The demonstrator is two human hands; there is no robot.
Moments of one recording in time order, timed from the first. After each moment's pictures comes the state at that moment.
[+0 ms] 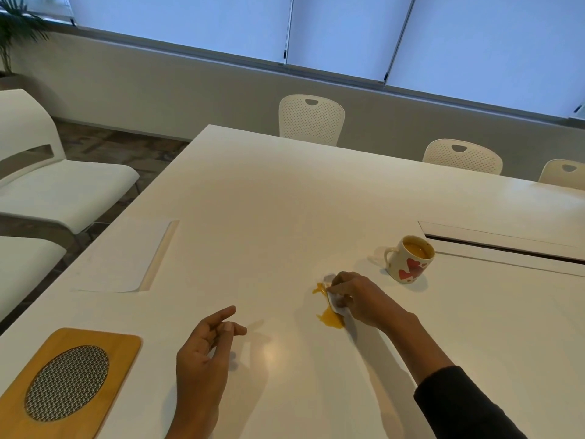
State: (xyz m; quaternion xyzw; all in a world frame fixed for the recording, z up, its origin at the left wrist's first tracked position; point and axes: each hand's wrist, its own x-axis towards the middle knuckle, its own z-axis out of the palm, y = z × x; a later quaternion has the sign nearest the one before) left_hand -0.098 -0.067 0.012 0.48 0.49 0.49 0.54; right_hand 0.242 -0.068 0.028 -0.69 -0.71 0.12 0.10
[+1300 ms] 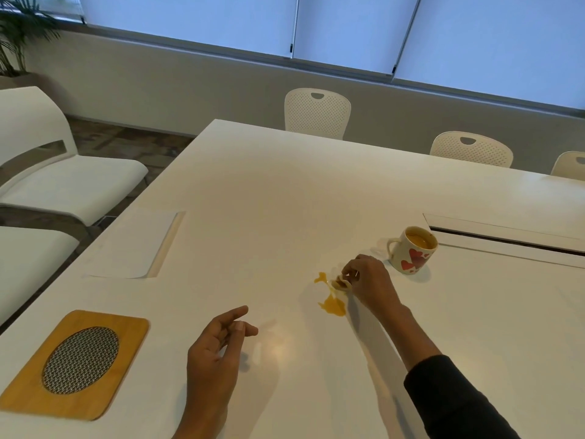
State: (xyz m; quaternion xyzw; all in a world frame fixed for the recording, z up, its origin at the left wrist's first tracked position) left_hand -0.097 -0.097 0.021 0.48 0.49 0.48 0.55; right_hand 0.239 -0.066 0.021 -0.78 -0.58 0.03 0.23
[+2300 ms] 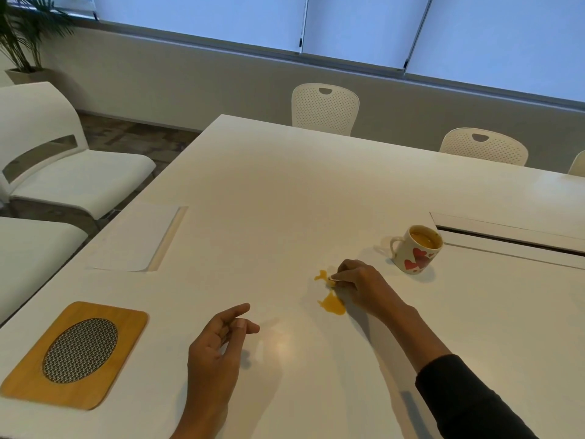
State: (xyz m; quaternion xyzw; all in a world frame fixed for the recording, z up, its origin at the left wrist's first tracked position) left_hand -0.086 -0.106 0.025 0.48 0.50 0.48 0.54; right_hand 0.245 -0.073 0.022 -0.65 -0.73 0.07 0.20
